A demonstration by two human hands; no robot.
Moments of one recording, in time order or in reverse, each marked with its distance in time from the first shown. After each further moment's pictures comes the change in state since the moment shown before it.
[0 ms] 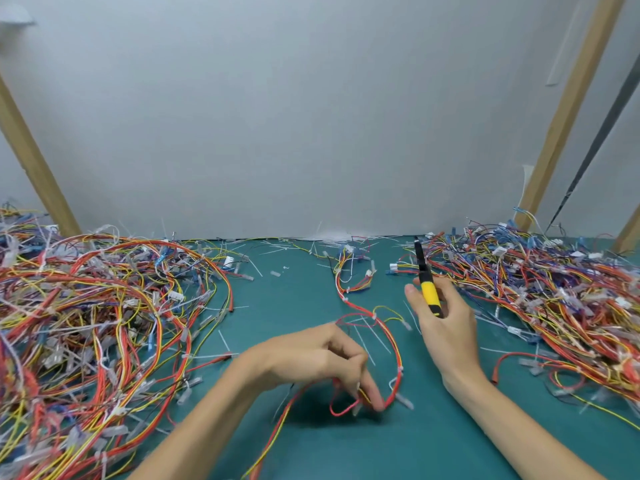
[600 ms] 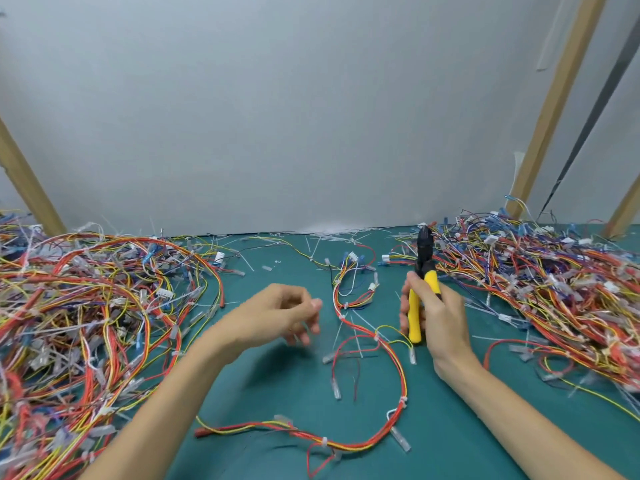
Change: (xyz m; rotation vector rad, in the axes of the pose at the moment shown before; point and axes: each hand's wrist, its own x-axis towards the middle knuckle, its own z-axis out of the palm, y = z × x) left_hand -0.010 -0.013 -0.033 0.014 0.527 -0.144; right_hand 0.000 -0.005 -0.004 0.351 -0.122 0.279
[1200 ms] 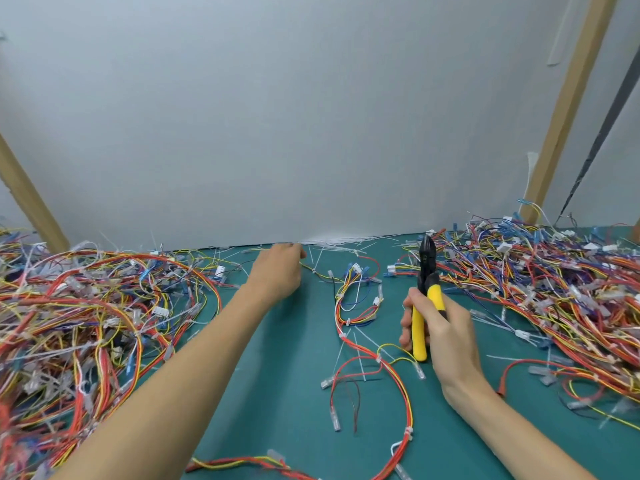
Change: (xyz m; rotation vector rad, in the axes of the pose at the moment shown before) left_hand 0.124 -0.015 -0.041 0.961 0.432 0.016; right_hand 0.006 0.004 0.000 0.029 -0.019 -0.006
